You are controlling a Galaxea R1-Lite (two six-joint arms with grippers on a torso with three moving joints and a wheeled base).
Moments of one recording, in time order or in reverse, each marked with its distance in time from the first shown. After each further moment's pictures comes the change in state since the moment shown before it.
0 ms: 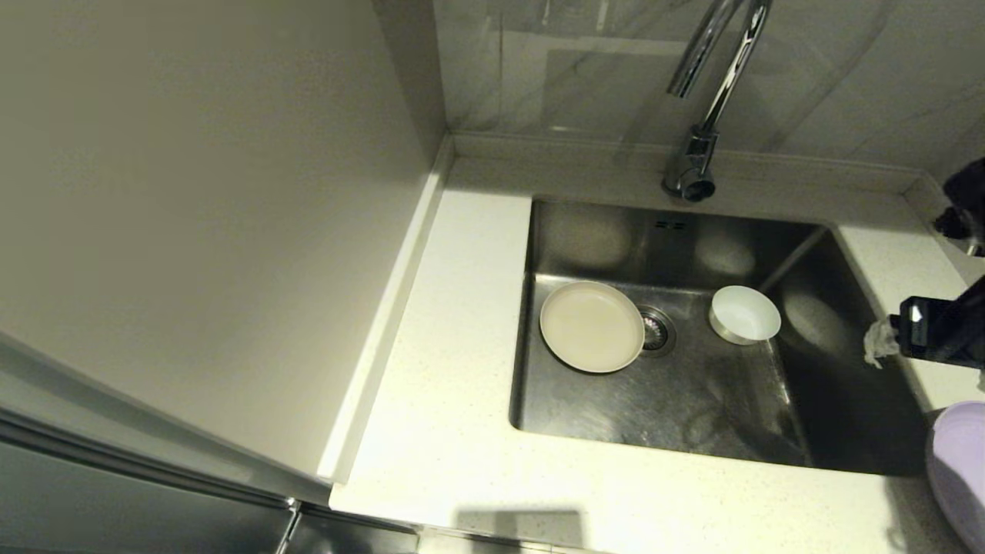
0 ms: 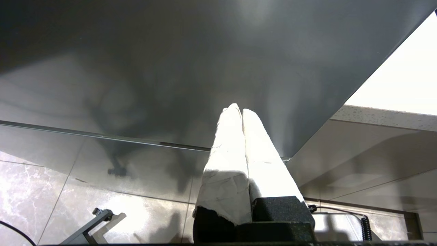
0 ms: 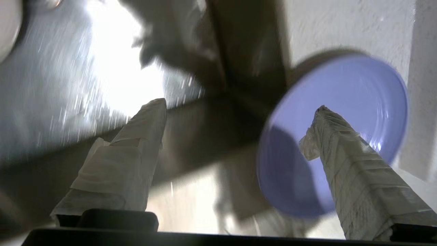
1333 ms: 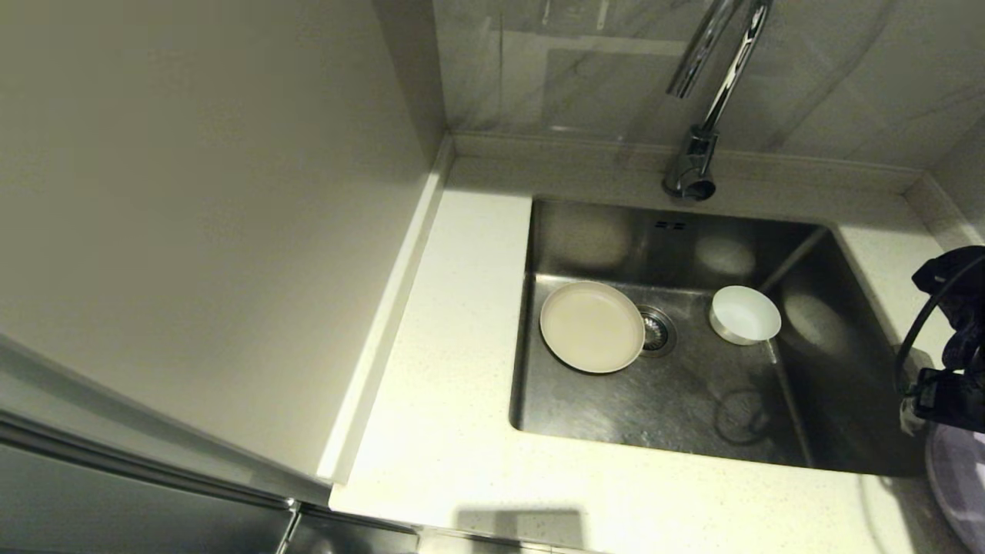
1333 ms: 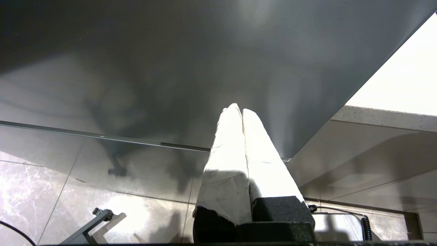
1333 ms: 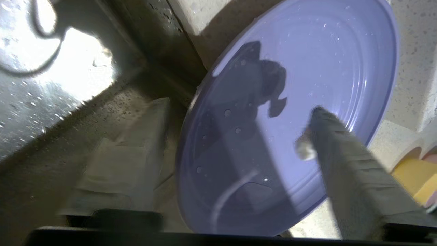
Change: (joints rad) left arm 0.000 0.000 0.000 0.000 0.000 0.000; right arm -0.225 0.171 0.153 -0.054 -0.046 0.061
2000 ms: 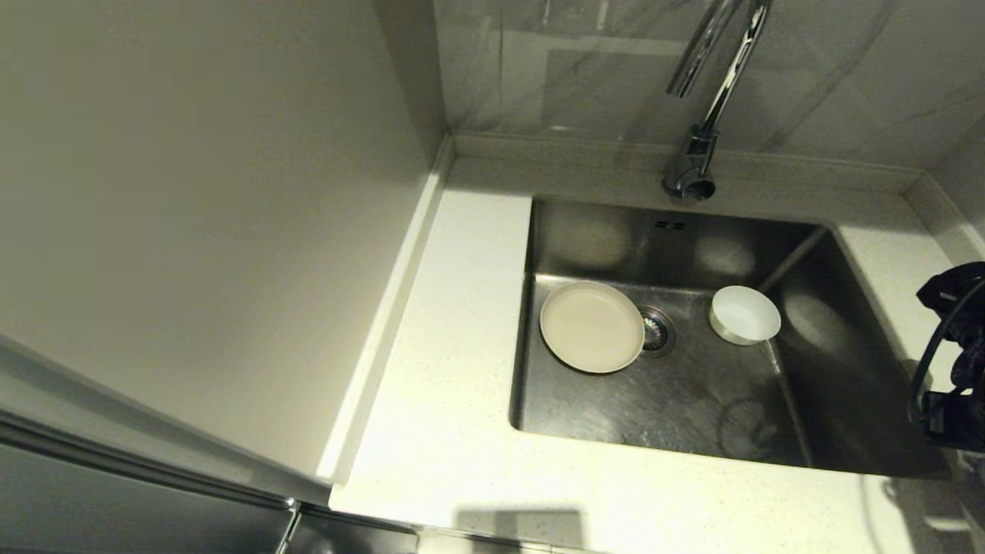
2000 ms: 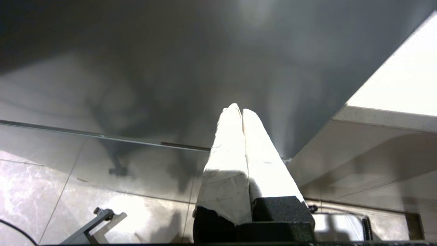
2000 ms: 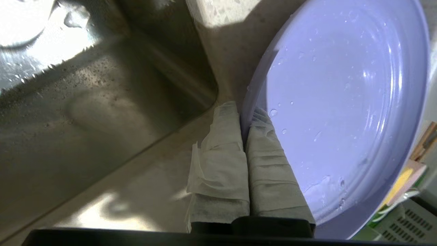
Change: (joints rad) left arm 0.000 0.000 0.000 0.000 0.000 0.000; right arm -0.001 -0.035 0.070 0.004 0.001 -0.118
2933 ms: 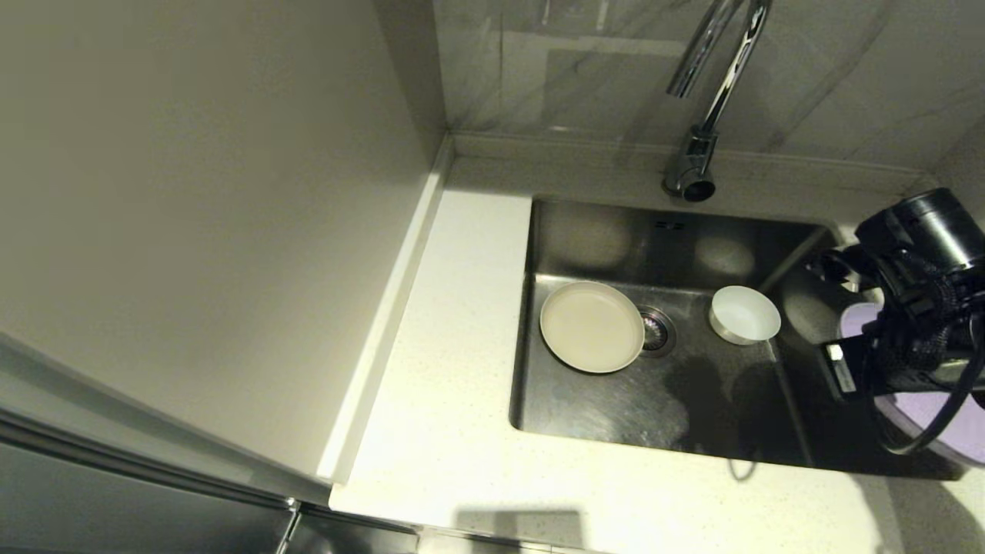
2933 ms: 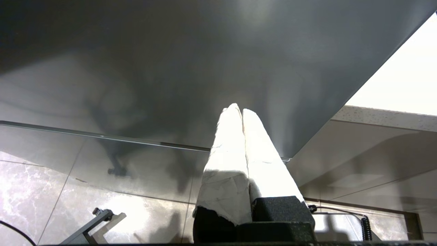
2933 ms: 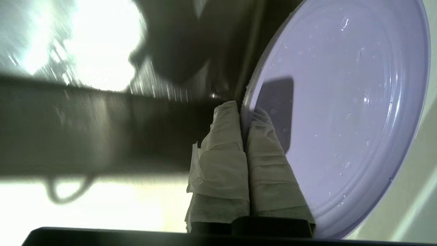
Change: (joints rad) left arm 0.000 0.000 0.000 0.000 0.000 0.000; right arm 0.449 -0.132 -0.049 -0.190 -0.003 -0.307
